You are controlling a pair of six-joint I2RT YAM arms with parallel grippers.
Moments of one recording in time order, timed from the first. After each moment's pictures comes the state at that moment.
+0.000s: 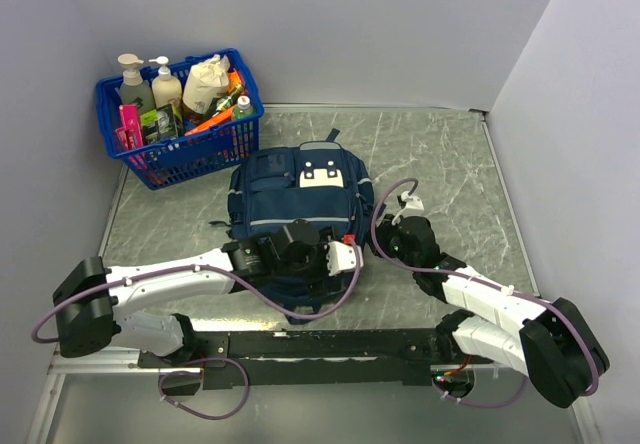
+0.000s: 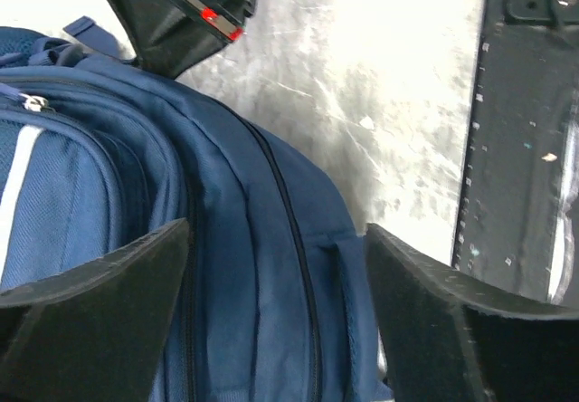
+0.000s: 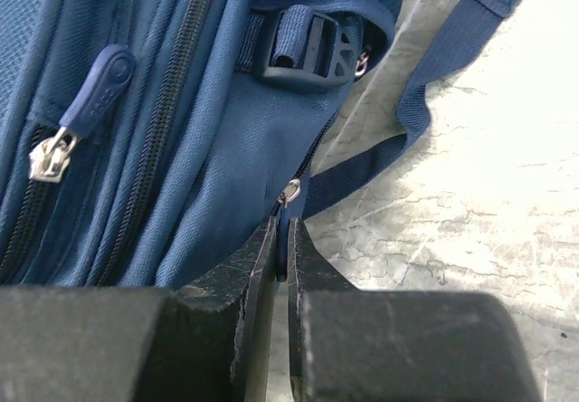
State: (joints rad) left arm -1.13 1.29 0.88 -0.19 0.12 0.32; right arm 0.56 1.03 0.33 0.22 0.06 0.60
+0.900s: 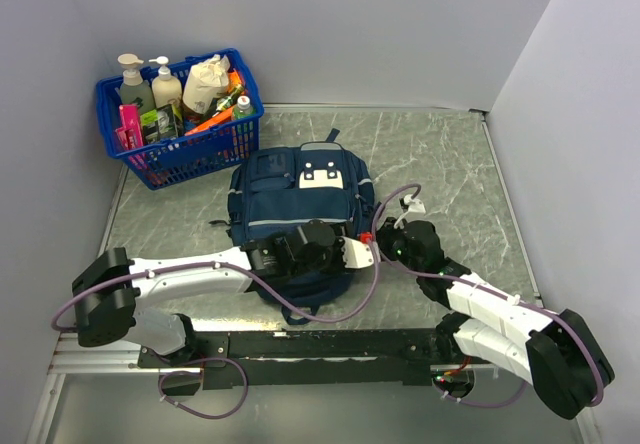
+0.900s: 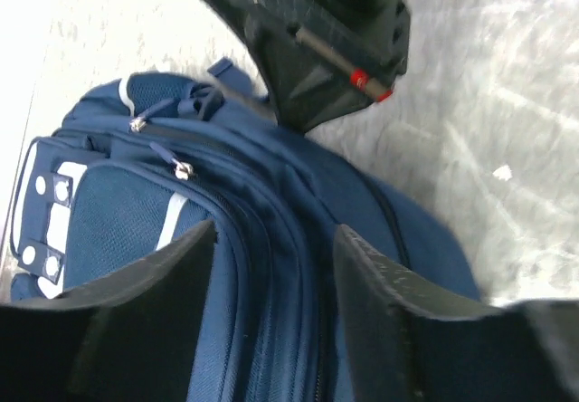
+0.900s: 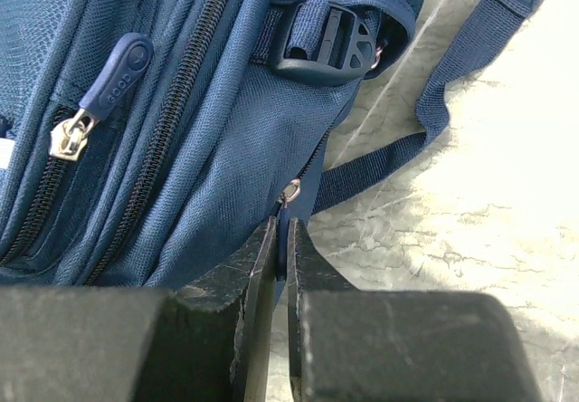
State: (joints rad) left arm -1.18 1.40 0.95 -0.04 -0.16 0.48; right arm 0.56 0.96 0.29 0.24 0.01 0.61
